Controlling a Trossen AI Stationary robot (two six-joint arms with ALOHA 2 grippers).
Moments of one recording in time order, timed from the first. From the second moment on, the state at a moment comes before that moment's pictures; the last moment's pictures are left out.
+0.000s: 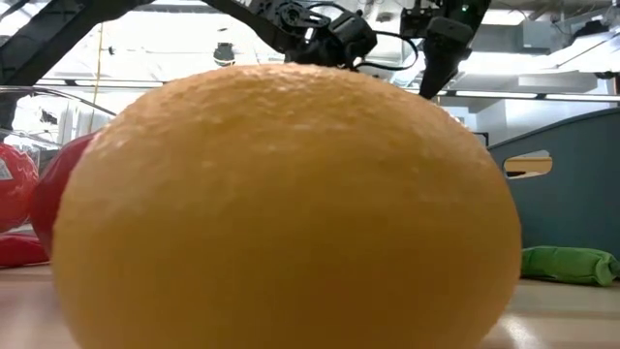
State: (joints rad) left arm 0.28 2.14 1.80 -0.47 -0.28 -0.02; right arm -0.25 1.33 1.28 -0.99 0.21 -0.01
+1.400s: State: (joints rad) left arm 0.36 2.22 1.79 -0.42 -0.15 0.49; right arm -0.25 1.33 1.28 -0.99 0.21 -0.01
